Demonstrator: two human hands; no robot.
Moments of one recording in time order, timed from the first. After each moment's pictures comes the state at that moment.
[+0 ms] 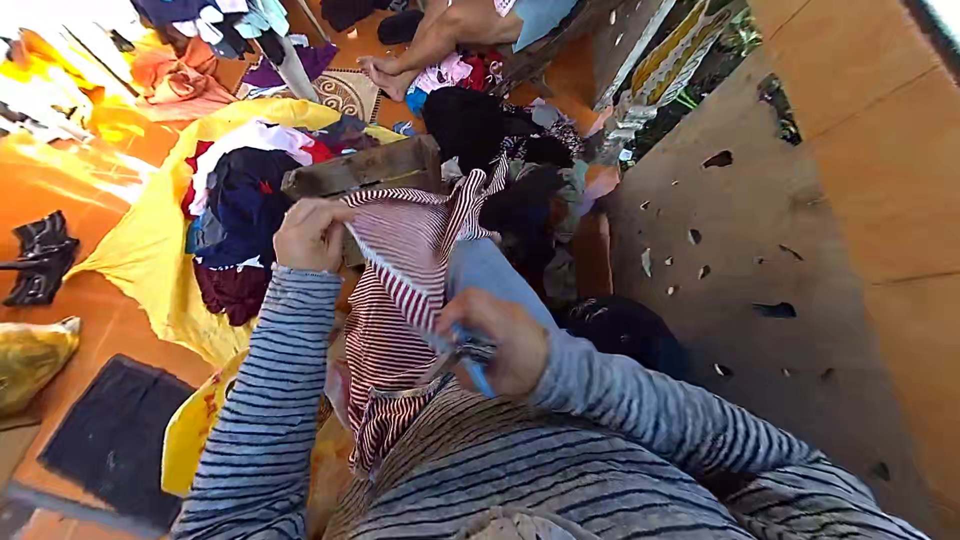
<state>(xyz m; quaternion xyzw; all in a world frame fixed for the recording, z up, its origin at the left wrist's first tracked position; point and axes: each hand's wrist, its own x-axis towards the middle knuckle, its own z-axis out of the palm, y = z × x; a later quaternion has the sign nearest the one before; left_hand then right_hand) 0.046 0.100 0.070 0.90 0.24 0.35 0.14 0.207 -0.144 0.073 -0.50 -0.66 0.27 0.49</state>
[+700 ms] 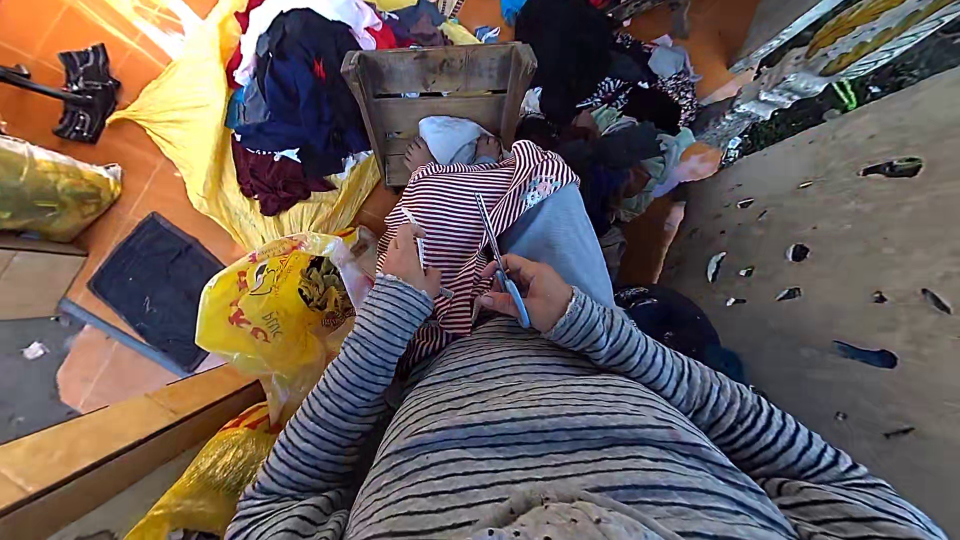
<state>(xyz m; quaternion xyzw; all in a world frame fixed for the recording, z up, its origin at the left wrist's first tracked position) 0.015 -0.024 0.017 0.71 0.59 0.00 0.39 0.203 -0.131 0.004 -0.60 -0.46 0.57 0.33</state>
